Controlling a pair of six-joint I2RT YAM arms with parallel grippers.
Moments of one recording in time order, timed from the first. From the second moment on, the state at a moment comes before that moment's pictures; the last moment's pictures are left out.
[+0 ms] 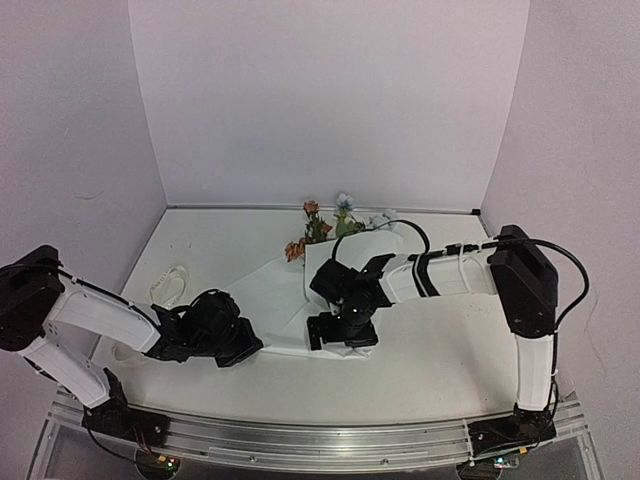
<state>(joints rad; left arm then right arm) -0.97 1.48 0.49 0.18 -0.08 -1.30 0.99 2.05 1.41 -0.64 -0.04 0.79</state>
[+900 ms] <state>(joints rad) -1.02 1.49 0.70 0.19 0.03 -0.94 1.04 2.06 1.42 -0.73 0.07 0.73</state>
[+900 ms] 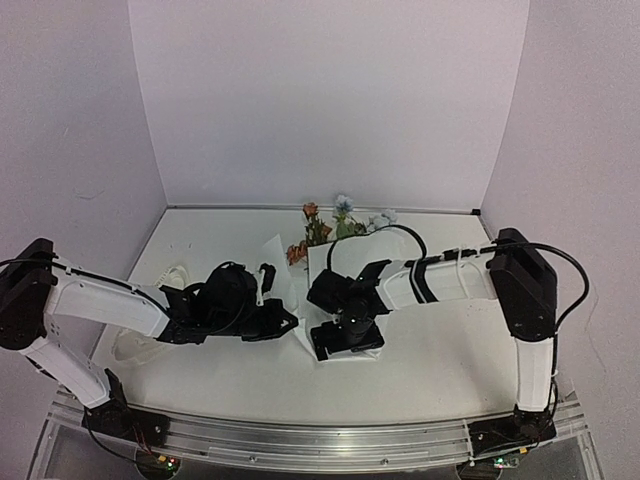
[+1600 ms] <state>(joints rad) -1.02 1.61 0.87 0.15 0.14 -0.76 0.93 1.63 1.09 -0.41 -0.13 0.69</state>
